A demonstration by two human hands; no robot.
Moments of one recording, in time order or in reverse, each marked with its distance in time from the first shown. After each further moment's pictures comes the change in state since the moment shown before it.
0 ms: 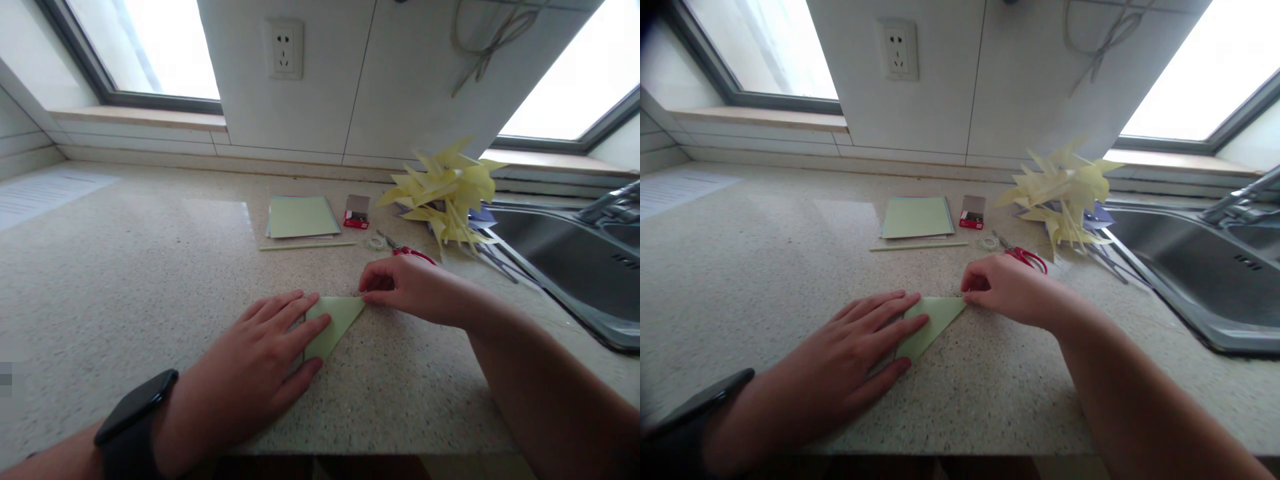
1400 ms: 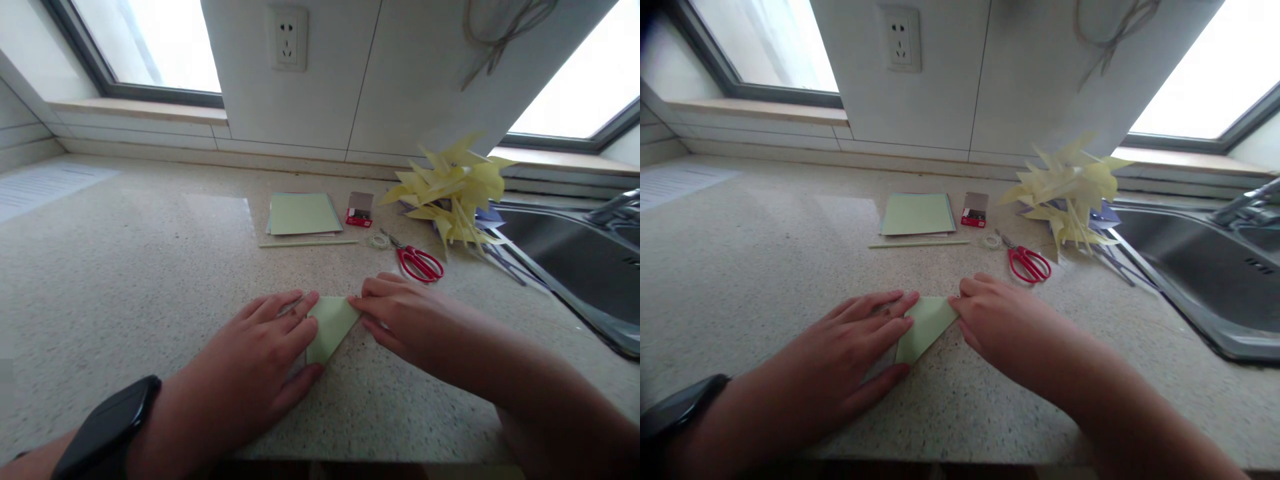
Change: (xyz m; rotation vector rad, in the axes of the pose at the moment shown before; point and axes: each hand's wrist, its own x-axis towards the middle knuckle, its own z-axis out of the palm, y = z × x) left_hand 0.005 0.003 -0.008 0.019 -0.045 0.010; right_hand -0.025 -0.029 0.021 -0.404 0.017 -0.284
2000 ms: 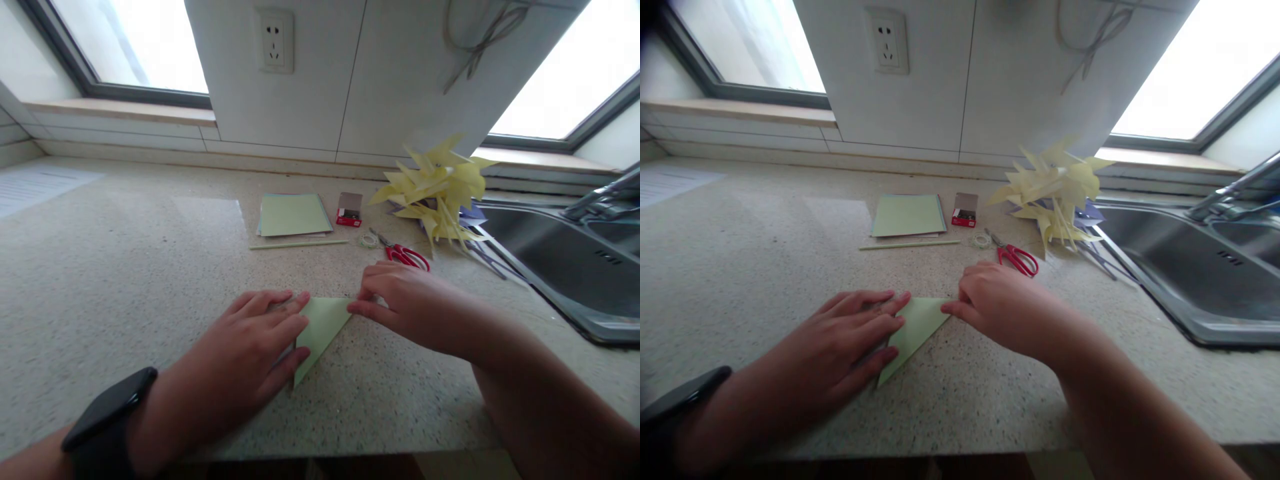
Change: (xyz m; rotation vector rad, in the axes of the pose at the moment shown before) left_hand 0.000 -0.009 0.003 -0.073 0.057 0.017; right_hand 0.001 0.015 -0.011 0.076 0.017 0.189
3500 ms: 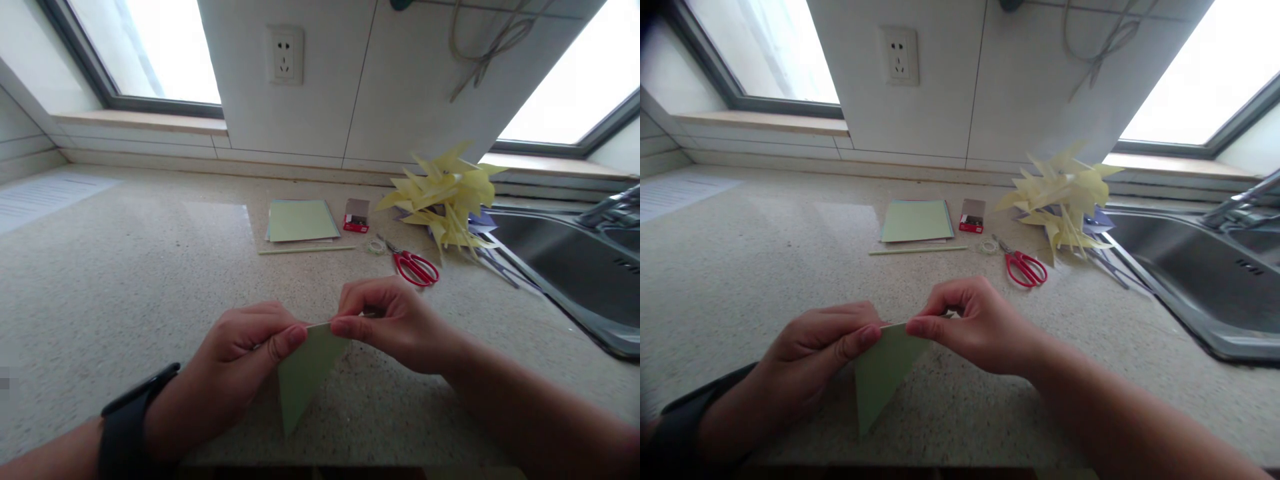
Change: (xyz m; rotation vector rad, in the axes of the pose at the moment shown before) left_hand -0.008 -0.004 -0.001 -0.879 0.272 -0.153; right_hand 0.016 -0.029 0.024 1.067 0.187 -0.101
